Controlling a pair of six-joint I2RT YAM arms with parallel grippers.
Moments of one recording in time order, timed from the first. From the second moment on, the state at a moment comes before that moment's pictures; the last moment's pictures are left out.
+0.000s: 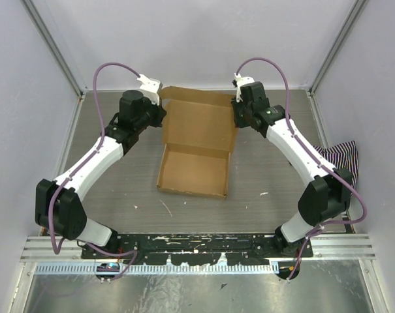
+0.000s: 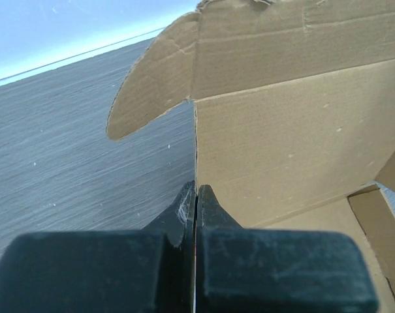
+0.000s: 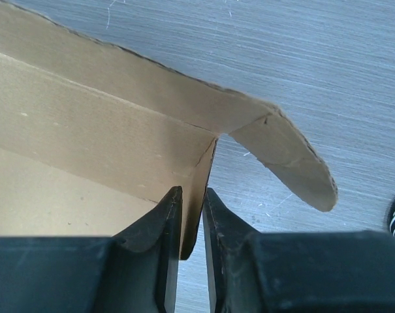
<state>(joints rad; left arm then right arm) -0.42 1.48 1.22 -0.08 0.05 -0.07 0.39 1.57 1.47 -0.58 0.11 0.09</state>
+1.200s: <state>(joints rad) -0.55 1.54 1.17 0.26 -0.23 -0.02 0.43 1.42 1.12 0.10 0.31 0.10</state>
